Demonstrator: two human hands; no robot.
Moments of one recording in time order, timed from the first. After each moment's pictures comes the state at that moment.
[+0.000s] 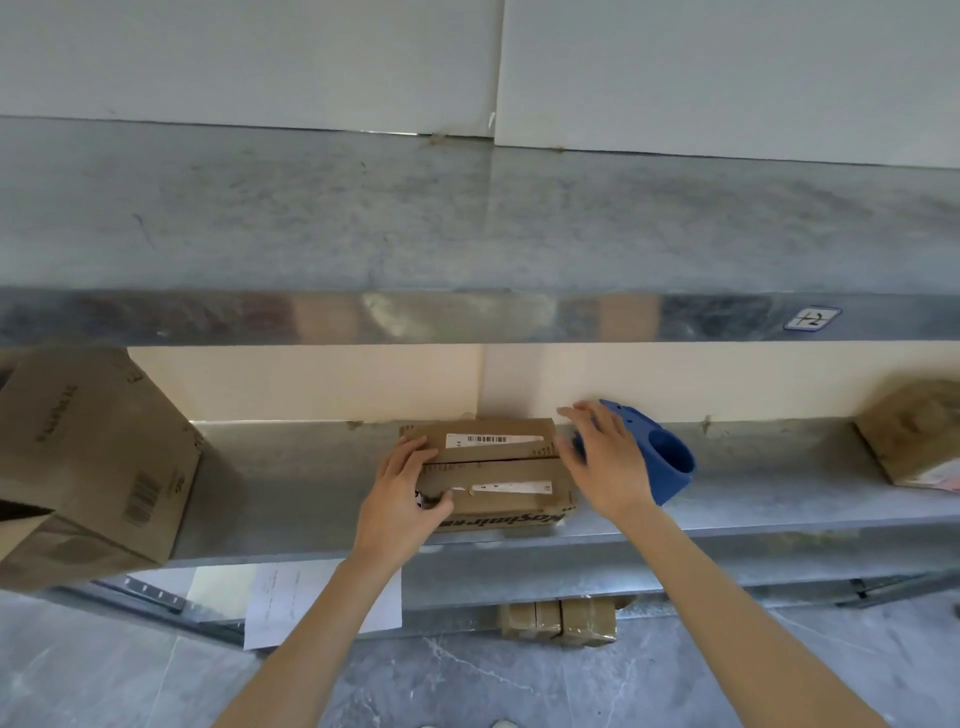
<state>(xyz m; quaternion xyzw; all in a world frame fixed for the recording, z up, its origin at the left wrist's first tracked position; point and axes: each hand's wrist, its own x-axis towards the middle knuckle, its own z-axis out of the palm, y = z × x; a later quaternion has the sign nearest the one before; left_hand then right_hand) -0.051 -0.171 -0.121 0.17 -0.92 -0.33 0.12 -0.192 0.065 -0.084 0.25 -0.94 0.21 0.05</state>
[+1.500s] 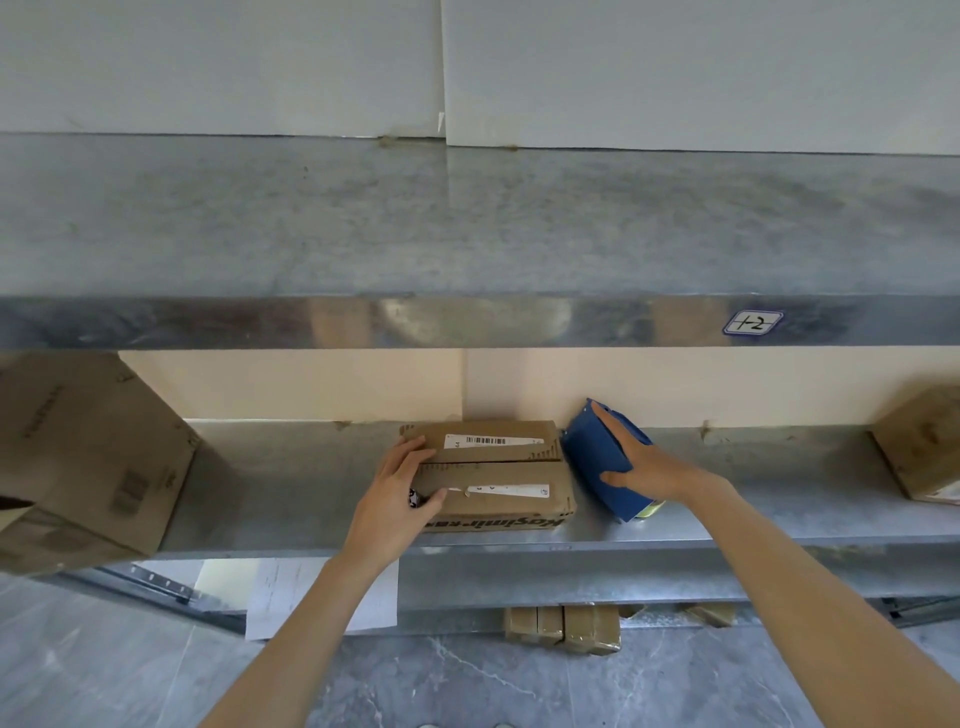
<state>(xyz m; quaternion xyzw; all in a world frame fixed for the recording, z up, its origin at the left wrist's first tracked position) -0.063 -0.153 -0.120 0.15 -0.92 -0.34 0.09 -0.273 0.148 -0.096 0.25 -0.88 0.23 -0.32</state>
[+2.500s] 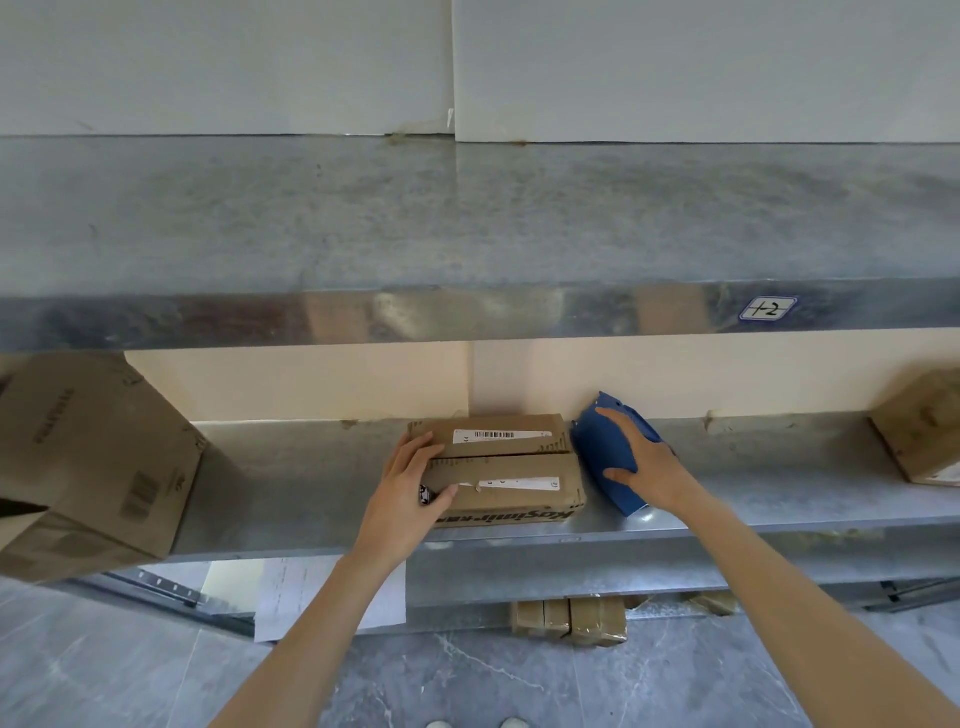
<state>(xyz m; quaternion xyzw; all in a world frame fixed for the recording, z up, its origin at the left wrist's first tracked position) -0.062 -0.158 -0.127 0.13 -0.93 -0.34 0.11 -0.238 0.138 -0.096 0.20 -0.92 0.26 -0.20</state>
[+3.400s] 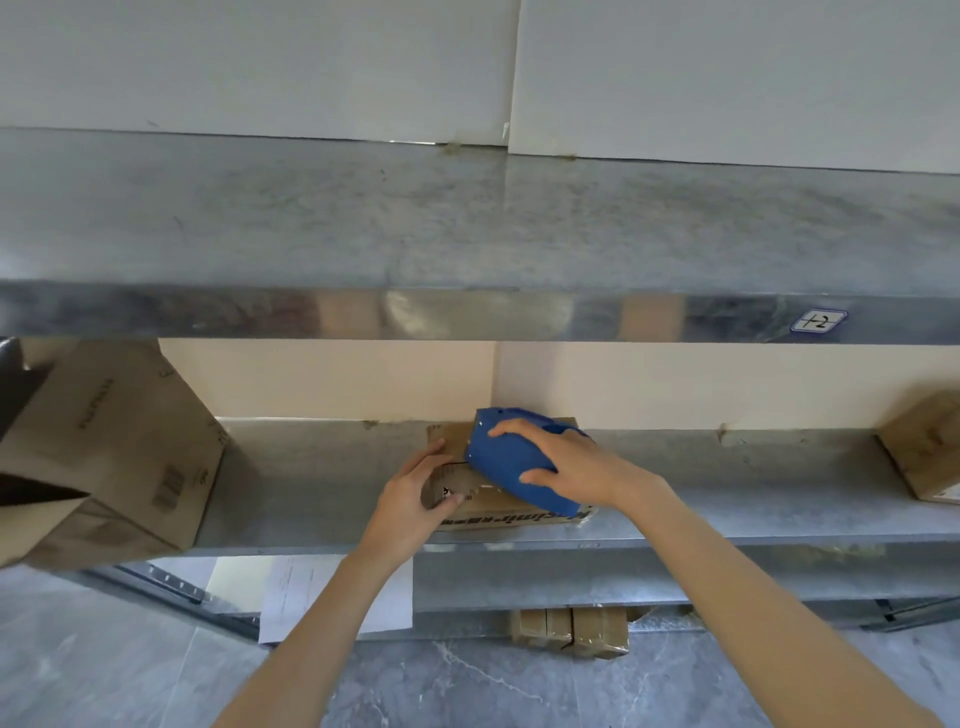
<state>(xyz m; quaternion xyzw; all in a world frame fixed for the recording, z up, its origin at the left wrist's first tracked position) -0.048 -0.180 -0.130 0.11 -0.88 -0.45 0.10 -0.187 0.029 -0.036 0.43 -0.85 0.19 -0.25</state>
